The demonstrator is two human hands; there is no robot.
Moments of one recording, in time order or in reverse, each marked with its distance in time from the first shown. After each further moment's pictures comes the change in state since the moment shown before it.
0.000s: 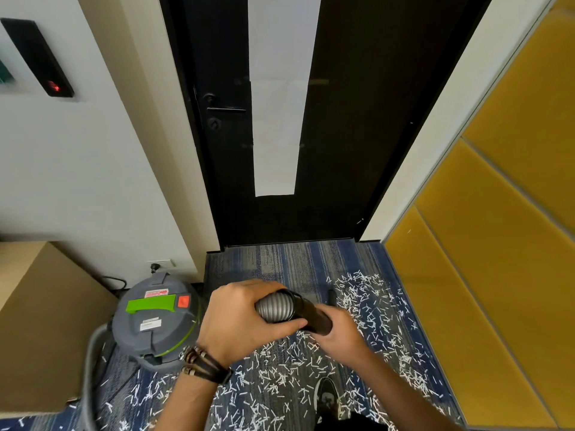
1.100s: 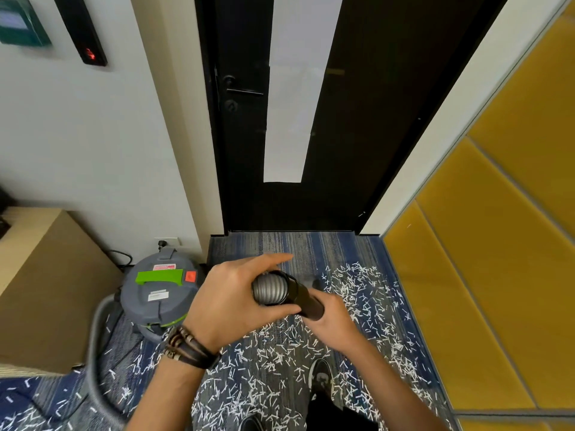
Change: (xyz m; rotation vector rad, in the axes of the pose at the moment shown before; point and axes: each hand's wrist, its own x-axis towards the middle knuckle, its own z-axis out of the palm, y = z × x) left_hand -0.062 -0.007 -0.041 -0.049 0.016 0.124; right_hand -0.045 -0.059 0.032 -0.008 -0.035 -0.043
